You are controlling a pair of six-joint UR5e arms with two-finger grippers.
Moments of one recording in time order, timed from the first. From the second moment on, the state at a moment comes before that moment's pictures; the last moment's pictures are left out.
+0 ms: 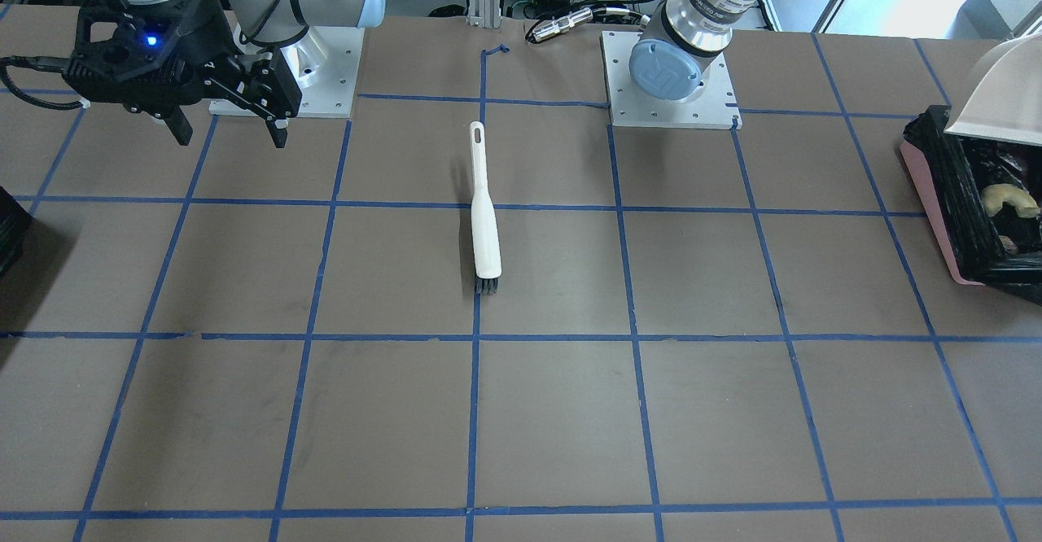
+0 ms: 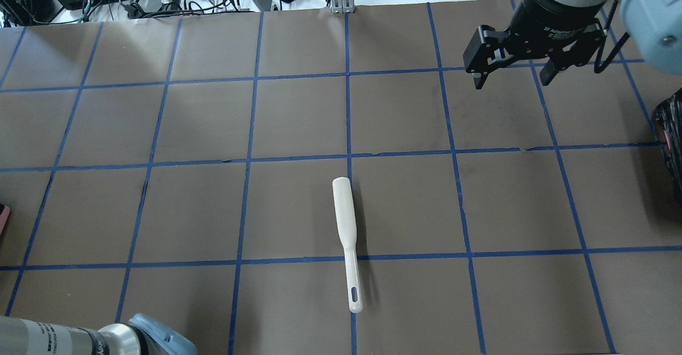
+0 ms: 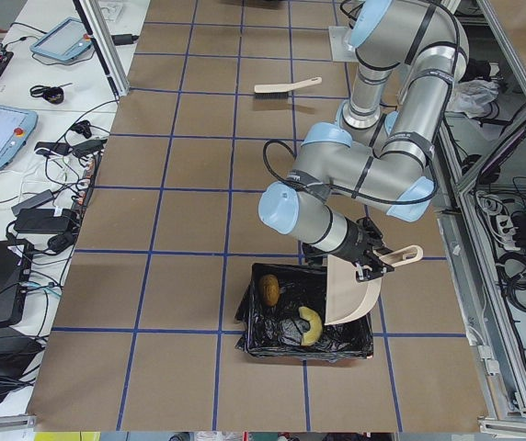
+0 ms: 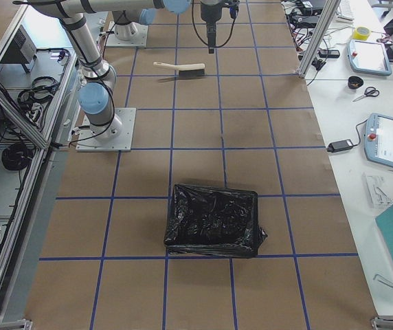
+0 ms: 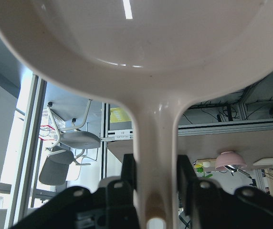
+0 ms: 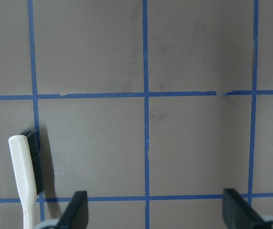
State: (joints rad) left arm -0.48 -1.85 -1.32 -1.94 2.39 1.06; right arm 1.58 -1.62 1.55 -1.56 -1.57 0.03
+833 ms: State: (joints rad) left arm -0.87 -1.77 -1.31 -1.60 2.01 1.31; right arm 1.58 -1.62 1.55 -1.56 -1.57 0.02
